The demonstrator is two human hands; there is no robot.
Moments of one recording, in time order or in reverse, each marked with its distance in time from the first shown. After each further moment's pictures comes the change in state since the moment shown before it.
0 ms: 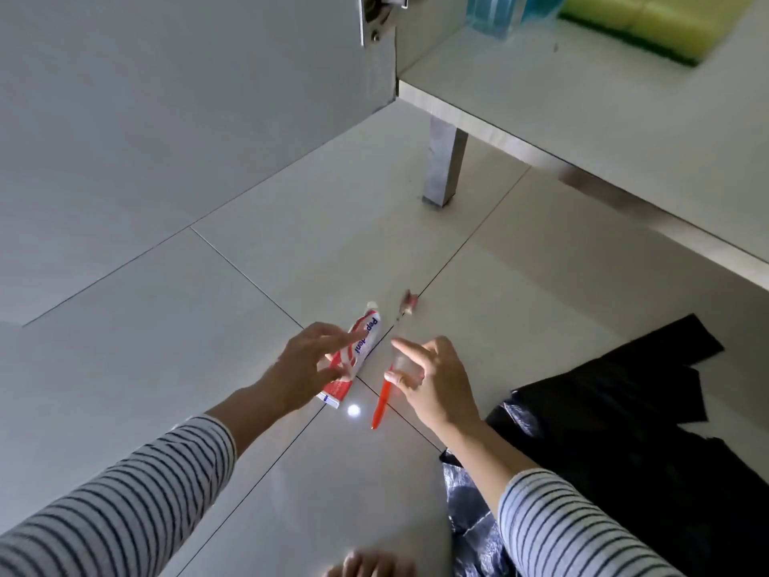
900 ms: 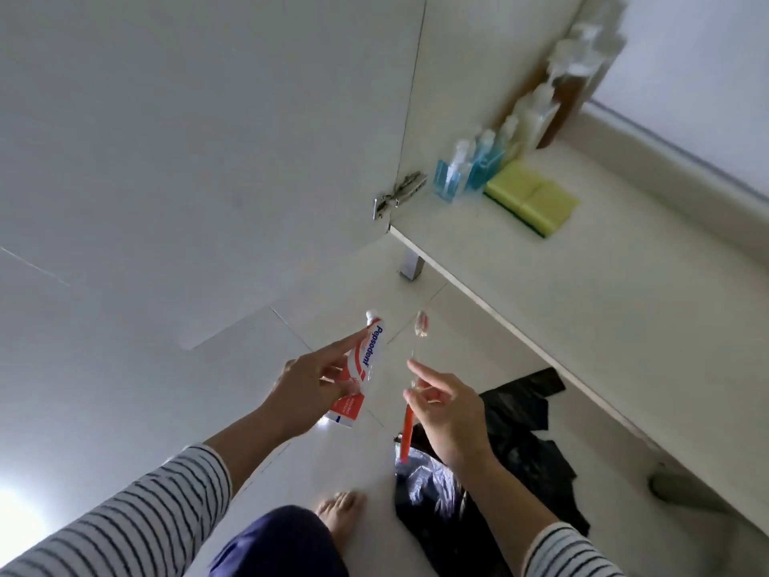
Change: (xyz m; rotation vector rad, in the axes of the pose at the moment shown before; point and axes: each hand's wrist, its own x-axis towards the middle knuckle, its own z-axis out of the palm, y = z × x) left_hand -0.118 0.217 -0.163 -0.346 -0.006 -0.181; right_hand -0.071 -0.194 -0.229 0.341 -0.037 0.314
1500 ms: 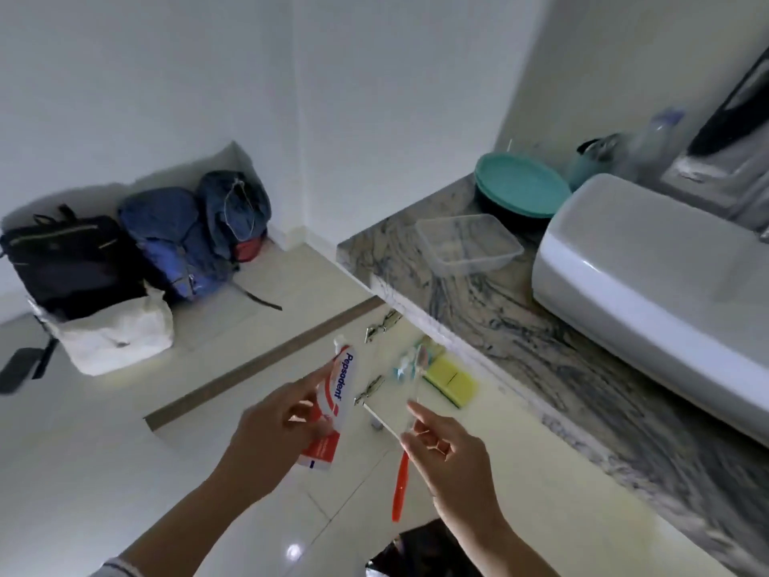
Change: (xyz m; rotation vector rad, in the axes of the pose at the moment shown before) left_hand -0.179 0.369 -0.250 -0.019 0.230 0.211; right_hand -0.136 -0.417 -0.189 0.159 0.021 -0.208
